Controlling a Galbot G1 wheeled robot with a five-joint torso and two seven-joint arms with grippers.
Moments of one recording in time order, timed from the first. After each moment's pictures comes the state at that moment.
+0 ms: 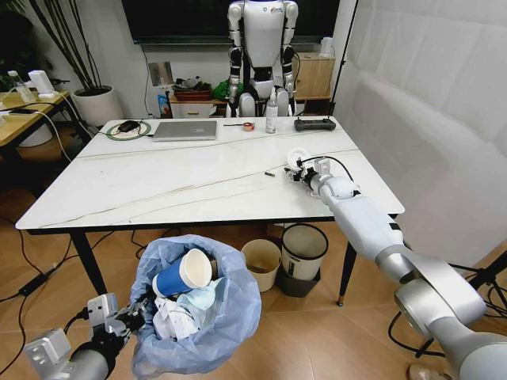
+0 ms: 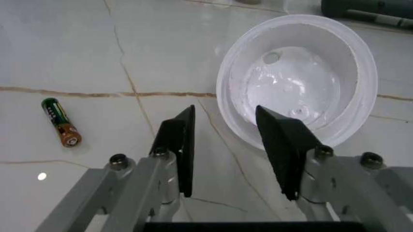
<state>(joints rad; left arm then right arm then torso) 1.99 -1.17 -0.81 -2.50 -1.00 0.45 -0.33 -0.16 1.32 -0.11 0.67 0.47 -0.17 -0.21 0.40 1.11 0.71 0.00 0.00</state>
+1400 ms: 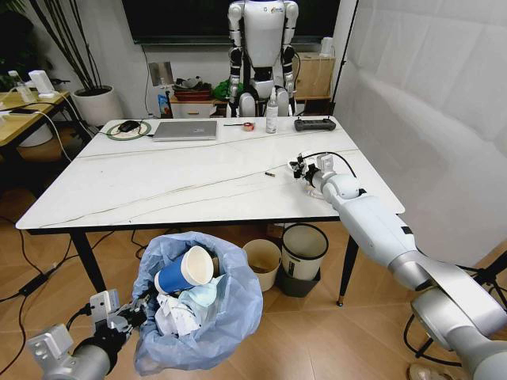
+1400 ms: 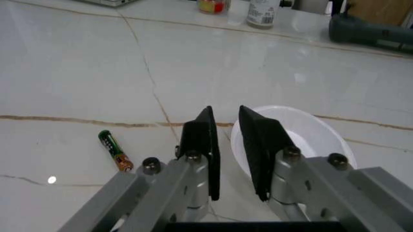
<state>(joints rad) 1.96 -1.16 -0.81 -2.49 -1.03 0.45 -0.33 -0.17 1.26 -0.17 0.83 0.56 -0.24 -0.17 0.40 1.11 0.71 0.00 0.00</state>
